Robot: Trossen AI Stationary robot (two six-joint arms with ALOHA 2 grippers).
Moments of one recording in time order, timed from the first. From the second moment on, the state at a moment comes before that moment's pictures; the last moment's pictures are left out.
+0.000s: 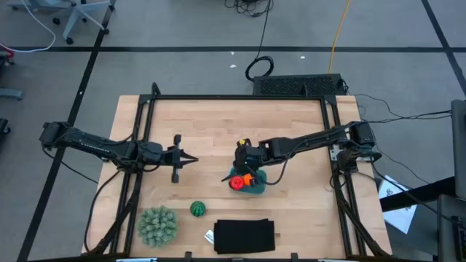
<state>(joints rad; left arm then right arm) -0.15 0.78 0.26 0.16 -0.18 0.18 0.09 1.80 1.33 -0.56 0.08 -0.31</state>
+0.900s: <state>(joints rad) -0.15 0.78 0.26 0.14 -0.18 0.18 -0.02 1.88 1.33 -0.51 0.02 -0.31</state>
